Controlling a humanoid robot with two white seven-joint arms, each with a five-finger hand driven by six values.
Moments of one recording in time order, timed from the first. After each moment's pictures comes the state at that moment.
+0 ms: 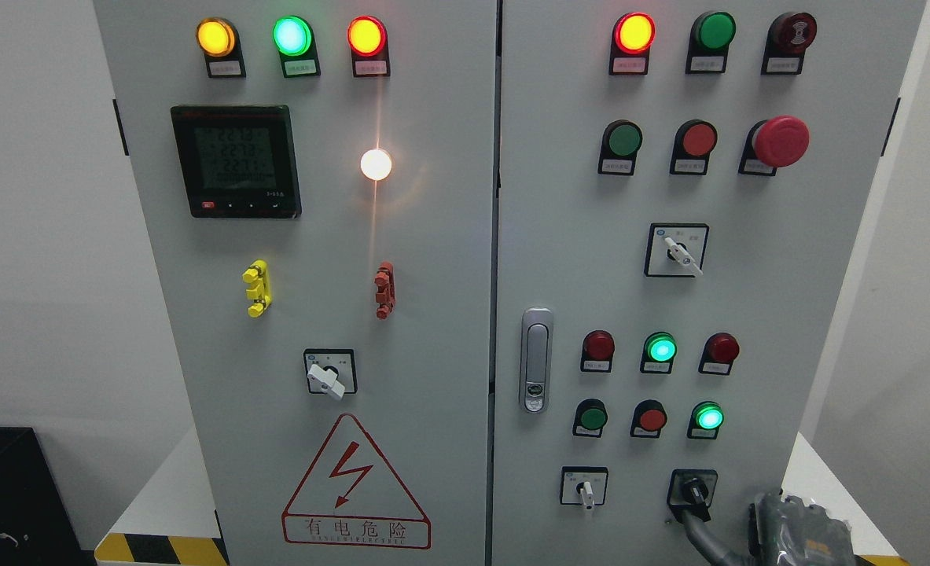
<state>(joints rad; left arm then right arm) 0.04 -0.10 -0.07 -0.08 0.08 -0.11 0.17 -0.22 0.06 -0.17 -1.70 1.45 0.22 0.19</state>
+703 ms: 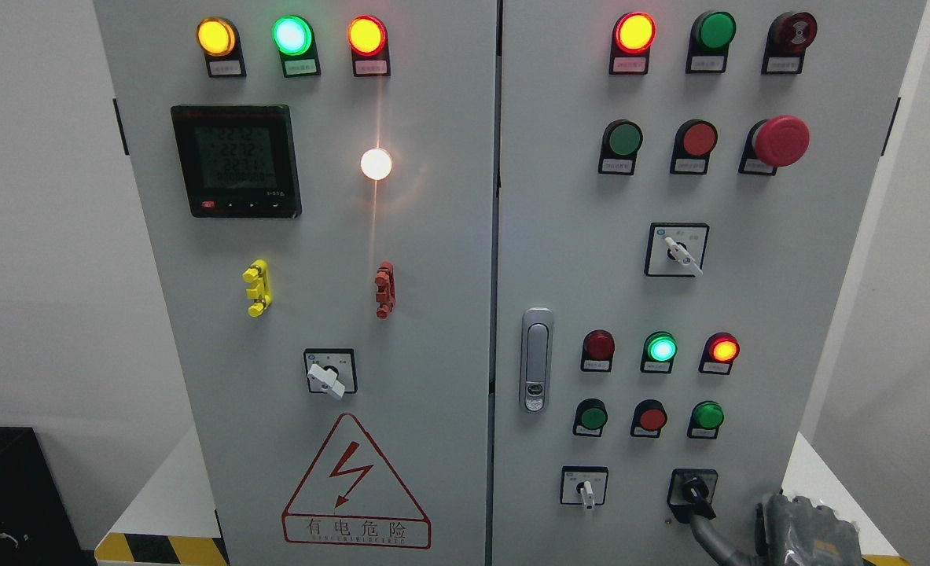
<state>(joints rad) 0.04 -0.10 -0.07 -0.08 0.08 -0.11 0.17 -0.23 0.07 -0.19 -1.70 1.44 0.23 0.19</state>
